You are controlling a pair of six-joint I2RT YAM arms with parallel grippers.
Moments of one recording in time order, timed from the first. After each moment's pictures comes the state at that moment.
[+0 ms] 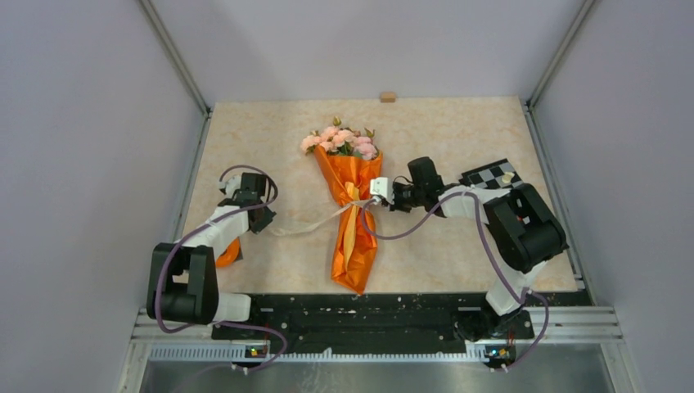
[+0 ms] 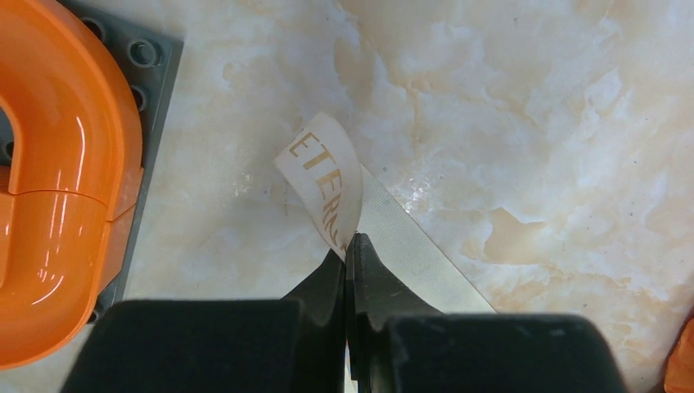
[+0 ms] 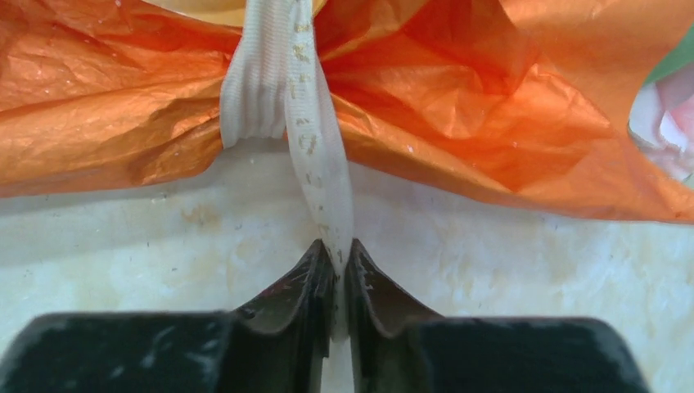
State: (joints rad) left arm -0.10 1.36 0.70 -0.40 -0.28 -0.81; right arm 0.49 1.75 0.89 0.09 -0.55 -0.97
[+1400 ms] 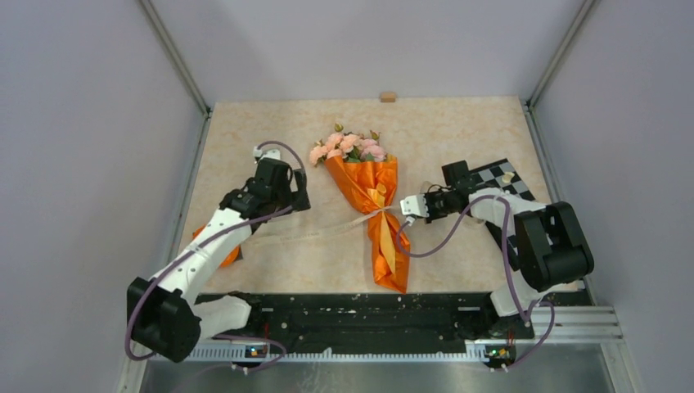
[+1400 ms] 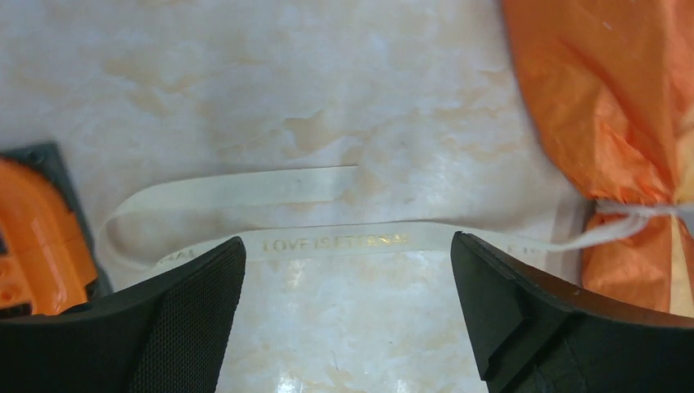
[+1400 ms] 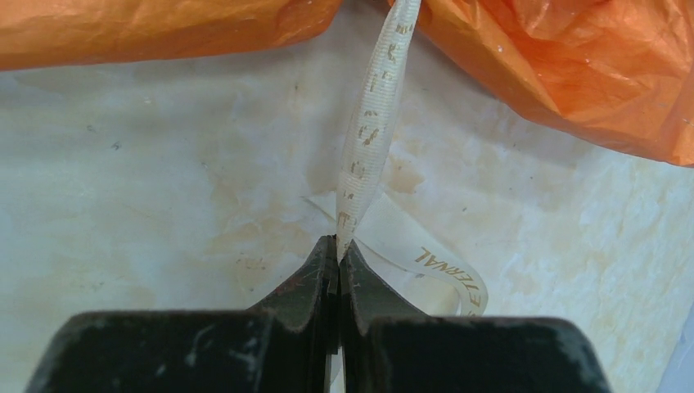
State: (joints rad) left arm -0.38 1.15 0.91 -0.62 -0.27 -0.57; right arm 0.29 1.57 0.79 -0.26 -0.55 -1.50
